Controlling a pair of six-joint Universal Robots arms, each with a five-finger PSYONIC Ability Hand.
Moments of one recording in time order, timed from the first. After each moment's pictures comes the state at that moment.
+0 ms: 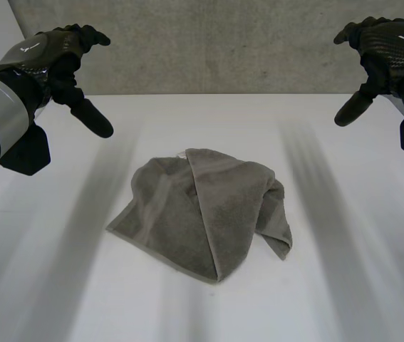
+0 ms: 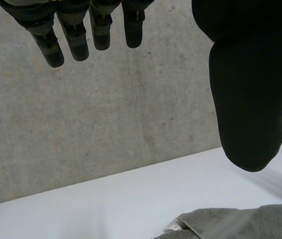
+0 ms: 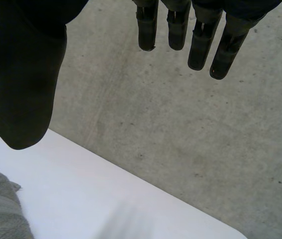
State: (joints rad) left arm 4.29 -1.65 -1.23 2.81 -1.62 3.00; right arm 1.87 -1.47 1.29 0.17 1.52 3.03; left_hand 0.17 0.17 0.17 0.17 0.03; right_hand 0.23 0.25 0.25 0.26 0.06
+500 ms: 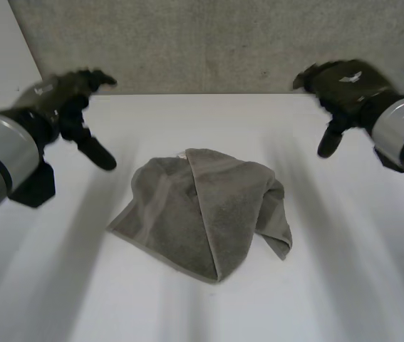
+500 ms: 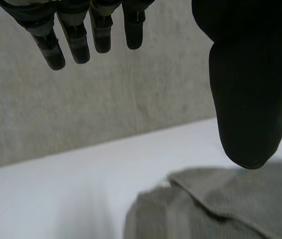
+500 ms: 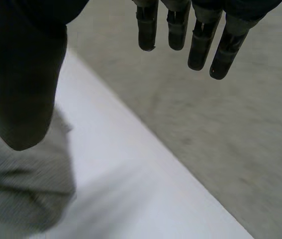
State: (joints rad) left arm 4.29 -1.63 -1.40 2.84 -1.60 3.01; right arm 1.88 -1.33 1.27 0.24 1.30 2.70; left_hand 0.20 0.20 0.20 0.20 0.03; right_hand 0.23 0.25 0.25 0.26 0.06
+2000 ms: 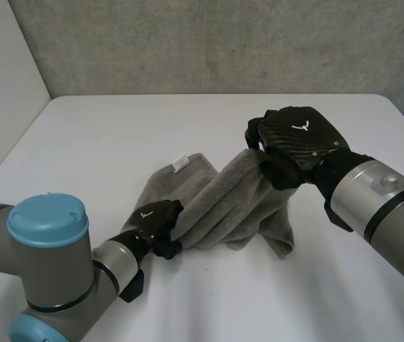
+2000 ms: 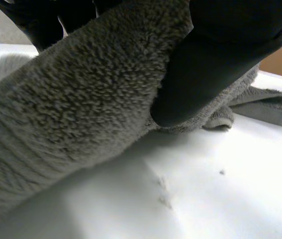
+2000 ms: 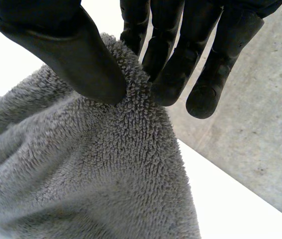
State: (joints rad) left arm 4.15 -2.00 -1.79 3.41 -1.44 2.88; right arm 2.05 -1.50 1.59 0.05 1.29 2.95; left_hand 1.17 1.19 1.19 1.19 1.00; right_hand 1.32 1.32 1.33 1.34 1.15
